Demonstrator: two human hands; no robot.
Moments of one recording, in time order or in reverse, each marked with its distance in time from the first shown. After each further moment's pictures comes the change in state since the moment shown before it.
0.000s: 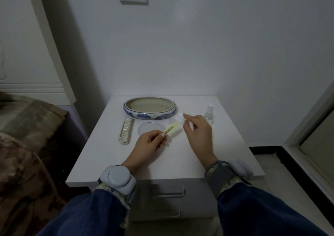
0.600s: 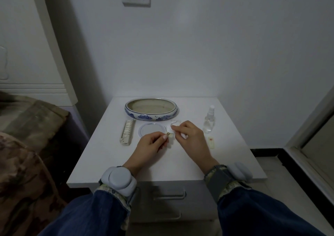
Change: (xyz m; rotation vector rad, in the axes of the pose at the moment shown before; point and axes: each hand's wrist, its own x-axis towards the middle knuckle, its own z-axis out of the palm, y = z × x) left_hand -0.001 0.002 0.000 0.016 -0.011 0.024; right_hand -0.008 0.004 0.010 -0.043 -0.228 -0.223
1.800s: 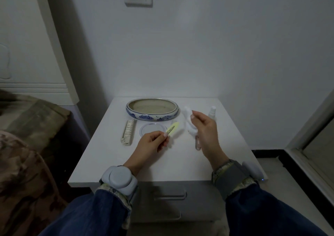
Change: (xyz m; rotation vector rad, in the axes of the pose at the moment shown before) left_hand -0.001 0.004 -0.001 -0.188 -0.010 -0.066; right_hand 0.020 -0.017 -0.030 0.639 0.134 0.556
